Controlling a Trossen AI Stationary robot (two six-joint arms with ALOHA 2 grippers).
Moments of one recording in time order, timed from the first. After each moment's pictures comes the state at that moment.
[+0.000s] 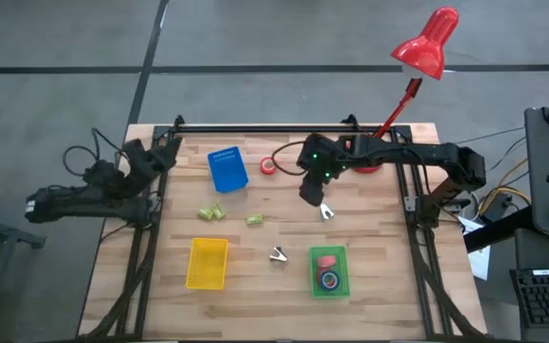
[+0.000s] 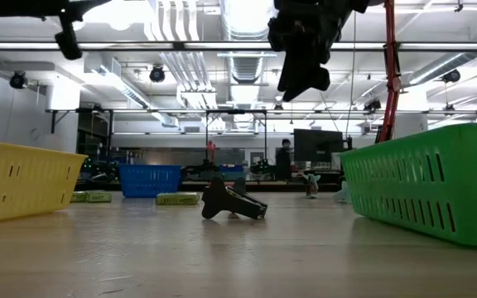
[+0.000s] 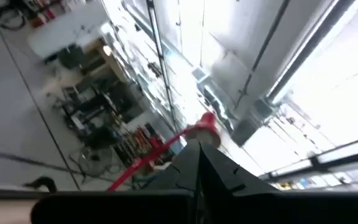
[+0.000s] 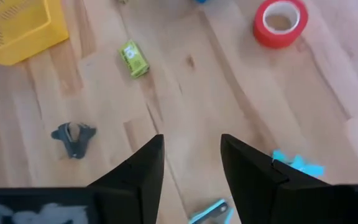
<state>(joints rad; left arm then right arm) 0.08 0.37 0.34 0.48 -0.53 -0.76 -0.21 1.60 1.37 -0.78 -0.13 0.27</state>
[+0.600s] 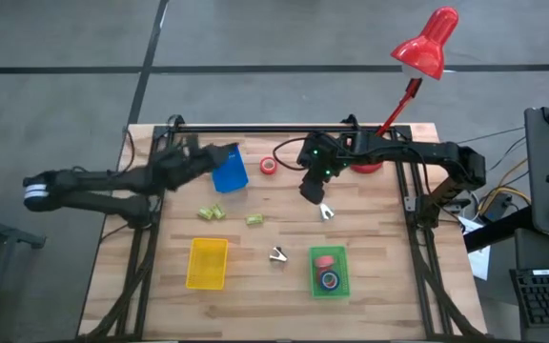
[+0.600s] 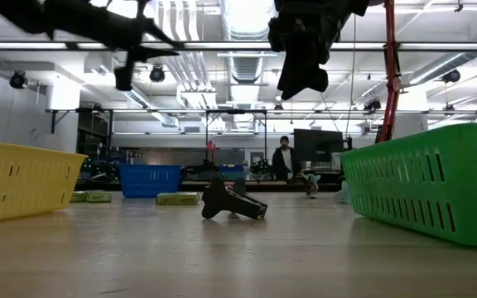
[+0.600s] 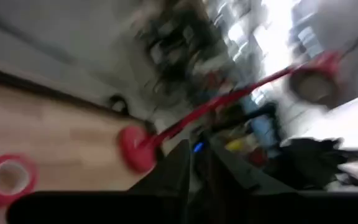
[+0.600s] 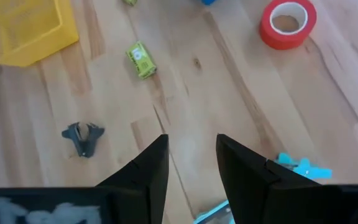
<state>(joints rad) 0.24 0.93 0.58 0.32 -0.36 -1.12 -0.23 1.59 1.37 -0.78 -0.19 0.28</state>
